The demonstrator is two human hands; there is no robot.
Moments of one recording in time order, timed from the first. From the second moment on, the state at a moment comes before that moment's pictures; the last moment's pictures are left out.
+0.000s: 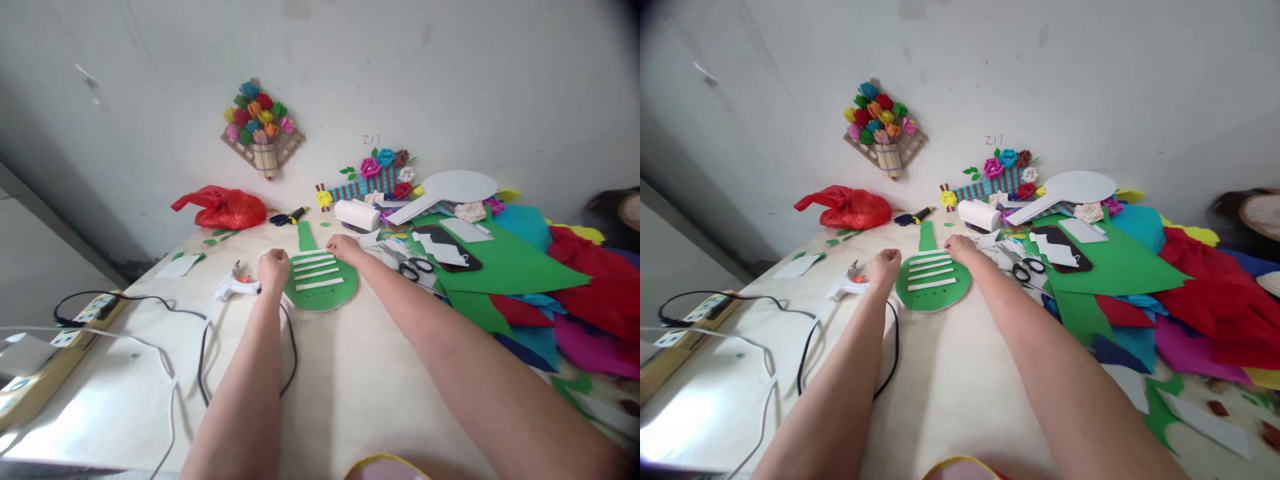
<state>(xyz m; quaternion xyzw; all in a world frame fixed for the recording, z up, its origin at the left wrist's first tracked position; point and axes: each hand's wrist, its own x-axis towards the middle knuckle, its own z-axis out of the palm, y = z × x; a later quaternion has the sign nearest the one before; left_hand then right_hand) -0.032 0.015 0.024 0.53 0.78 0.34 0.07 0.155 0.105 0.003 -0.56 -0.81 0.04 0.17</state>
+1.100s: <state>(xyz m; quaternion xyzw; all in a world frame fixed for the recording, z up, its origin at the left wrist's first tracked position) -0.027 0.009 0.020 0.79 0.53 0.32 -0.01 0.193 0.055 0.022 -0.39 -0.69 0.53 0.32</state>
